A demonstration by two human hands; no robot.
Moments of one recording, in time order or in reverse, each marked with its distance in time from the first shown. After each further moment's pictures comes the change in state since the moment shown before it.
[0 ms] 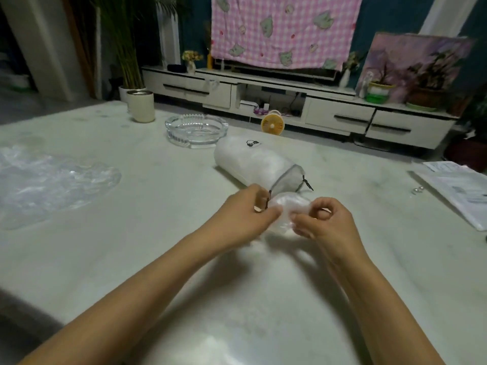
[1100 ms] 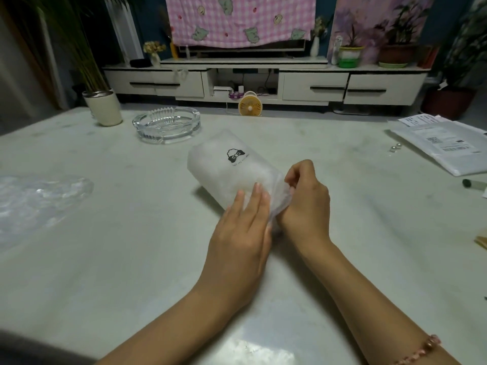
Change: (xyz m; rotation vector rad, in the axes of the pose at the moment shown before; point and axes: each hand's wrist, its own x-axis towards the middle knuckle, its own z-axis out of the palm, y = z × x) left_hand -0.037 -0.033 0.052 0.588 0.388 0.707; right_hand 0.001 0.013 0.013 -0.586 0.292 -0.435
